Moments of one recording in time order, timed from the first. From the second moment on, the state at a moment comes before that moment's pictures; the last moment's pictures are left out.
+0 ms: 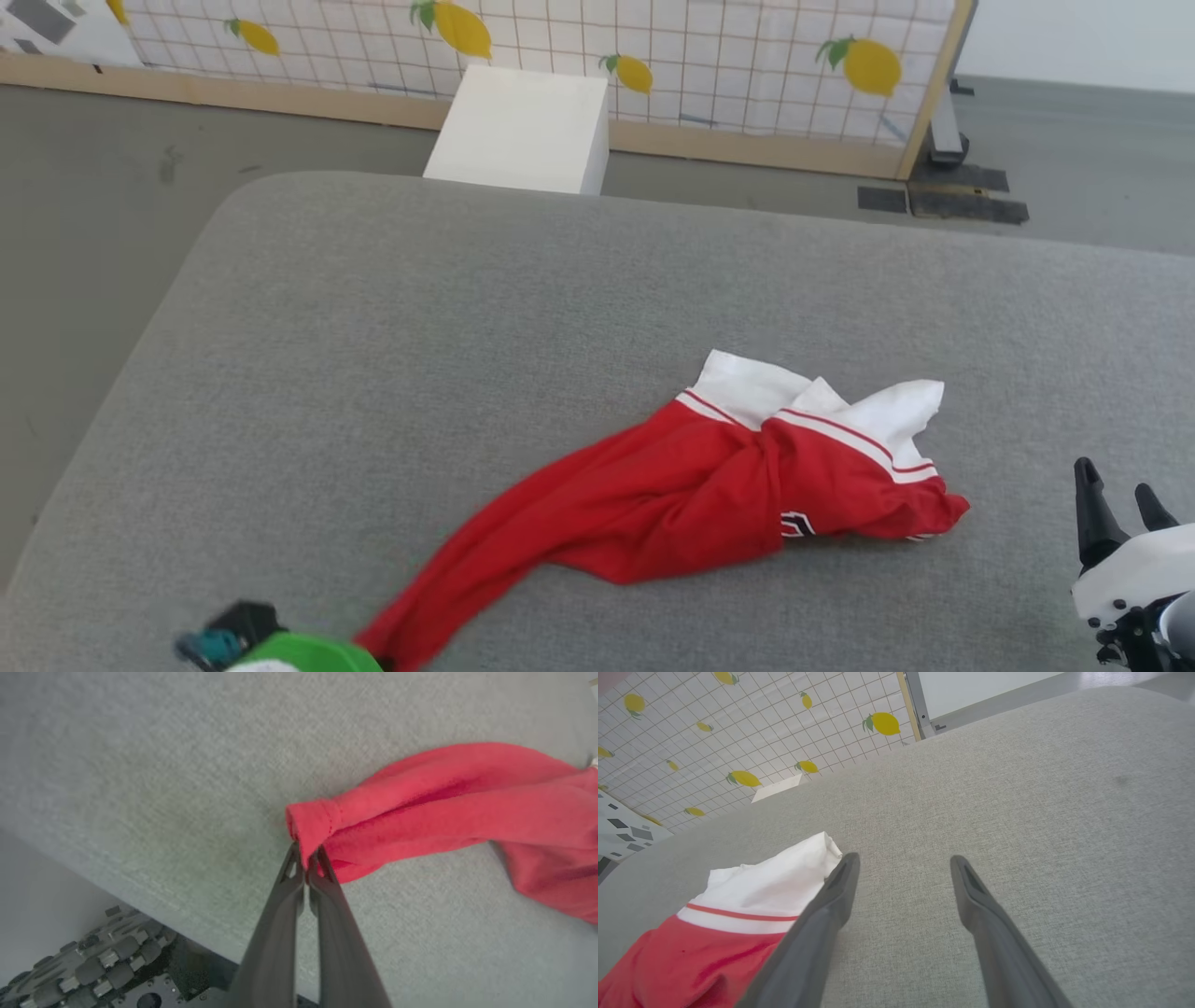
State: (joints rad) left arm 0.05 0.45 -0.49 0.04 -1.20 0.53 0.14; right arm -0.06 -0.05 -0.41 0.20 0.32 0.13 0.21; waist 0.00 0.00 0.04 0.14
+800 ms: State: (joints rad) left arm -0.13 0.29 -0.32 -0.11 -0.56 0.33 -0.26; right arm -0.35 -0.15 -0.12 0.27 0.08 0.13 0.60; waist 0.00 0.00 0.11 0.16
